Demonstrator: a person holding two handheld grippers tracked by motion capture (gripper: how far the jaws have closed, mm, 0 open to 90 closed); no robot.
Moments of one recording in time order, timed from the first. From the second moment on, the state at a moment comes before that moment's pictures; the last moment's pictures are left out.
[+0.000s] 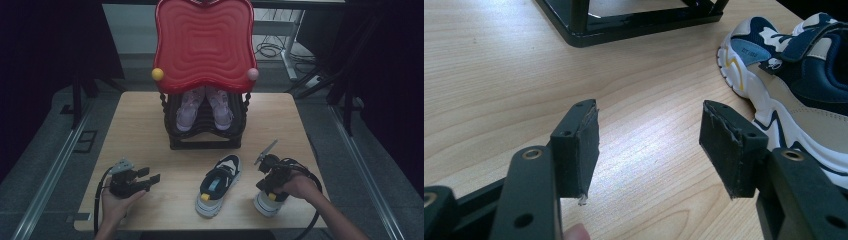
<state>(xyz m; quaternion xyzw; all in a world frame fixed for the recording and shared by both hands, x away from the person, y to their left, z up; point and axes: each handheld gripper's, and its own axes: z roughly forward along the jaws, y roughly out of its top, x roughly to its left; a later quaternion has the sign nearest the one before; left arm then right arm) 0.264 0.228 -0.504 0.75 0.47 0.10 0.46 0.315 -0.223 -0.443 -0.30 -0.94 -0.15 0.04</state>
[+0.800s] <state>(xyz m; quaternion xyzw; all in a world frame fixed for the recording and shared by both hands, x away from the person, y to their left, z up) 0.266 0.225 -0.505 0.75 0.47 0.09 0.46 0.280 -0.252 -0.441 -0.28 -0.95 -0.12 0.03</state>
